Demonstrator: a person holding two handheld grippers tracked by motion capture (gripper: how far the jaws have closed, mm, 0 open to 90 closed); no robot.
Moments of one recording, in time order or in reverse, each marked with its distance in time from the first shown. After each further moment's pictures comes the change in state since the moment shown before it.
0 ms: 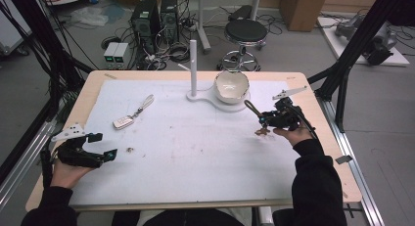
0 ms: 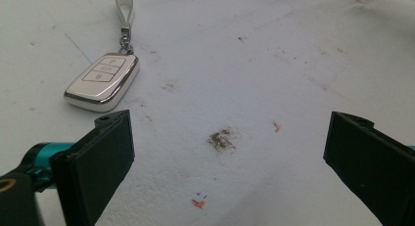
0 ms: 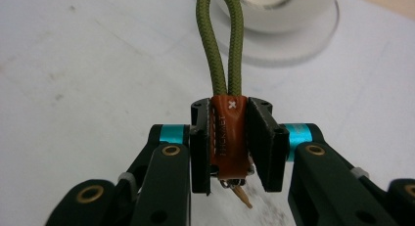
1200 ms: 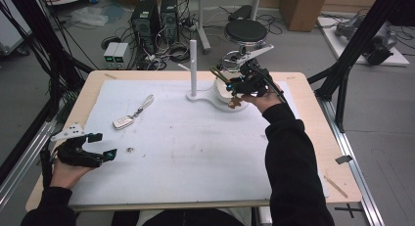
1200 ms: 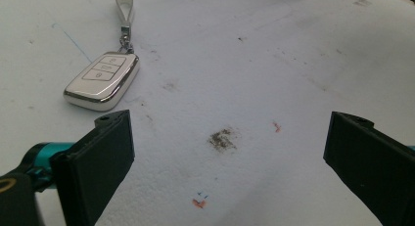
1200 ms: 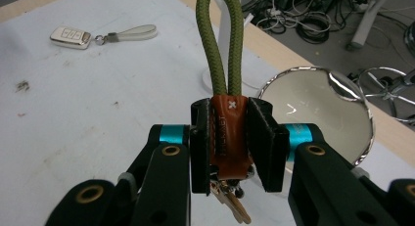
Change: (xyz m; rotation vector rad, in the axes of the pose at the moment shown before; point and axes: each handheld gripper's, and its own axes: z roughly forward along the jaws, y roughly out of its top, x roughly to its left) left arm 0.003 -0.001 0.000 -0.003 -0.008 -0.010; right arm 0.055 0.128 0.006 -0.086 0.010 -0.136
